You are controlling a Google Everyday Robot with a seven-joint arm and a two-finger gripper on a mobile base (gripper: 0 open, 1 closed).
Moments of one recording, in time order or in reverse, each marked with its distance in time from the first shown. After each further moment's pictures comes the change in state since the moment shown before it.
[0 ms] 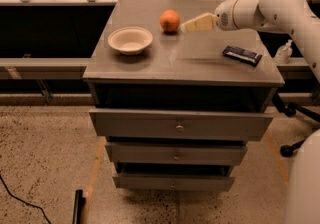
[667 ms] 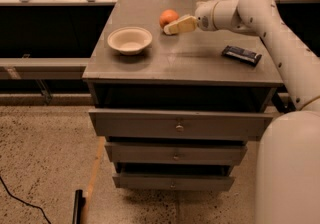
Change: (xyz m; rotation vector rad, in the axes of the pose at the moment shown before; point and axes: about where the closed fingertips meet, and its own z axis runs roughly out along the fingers) arm -0.017 0.023 0.063 -0.128 -0.111 -0.127
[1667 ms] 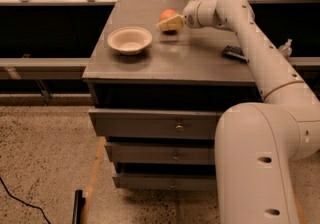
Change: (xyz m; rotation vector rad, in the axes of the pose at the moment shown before) arm 0.006 -0.032 0.065 0.071 0.027 -0.021
